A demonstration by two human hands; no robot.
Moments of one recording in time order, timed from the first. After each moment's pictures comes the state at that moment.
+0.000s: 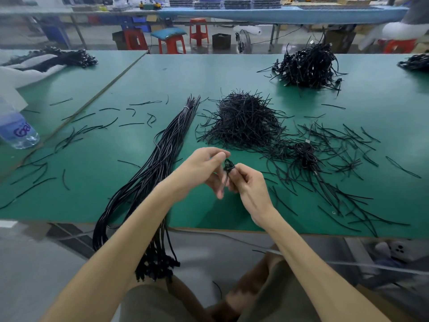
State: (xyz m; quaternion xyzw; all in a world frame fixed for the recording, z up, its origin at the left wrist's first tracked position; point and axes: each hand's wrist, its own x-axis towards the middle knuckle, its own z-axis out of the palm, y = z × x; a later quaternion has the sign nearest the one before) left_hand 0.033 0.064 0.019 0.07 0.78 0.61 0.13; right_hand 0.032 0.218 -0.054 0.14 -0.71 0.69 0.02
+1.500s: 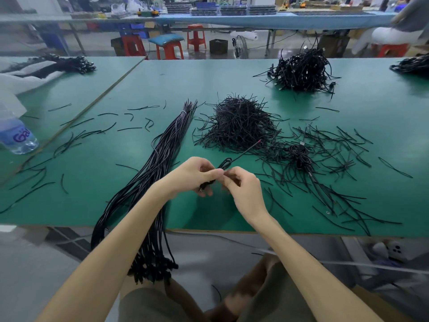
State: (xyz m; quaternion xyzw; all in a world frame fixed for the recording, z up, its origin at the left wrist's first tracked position) left_hand 0.021 0.047 0.006 0.05 0.86 0.49 0.15; right_hand 0.034 0.217 -0.051 0.11 -0.79 0.60 0.06
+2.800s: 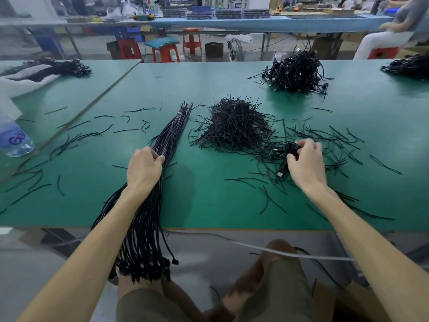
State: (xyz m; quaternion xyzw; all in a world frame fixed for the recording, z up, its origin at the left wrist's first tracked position) left_hand 0.005 -0.021 -0.012 -0.18 0.93 0.27 -0.16; right_hand -0.012 0.343 -0.011 -0.10 -0.92 0.33 0.17
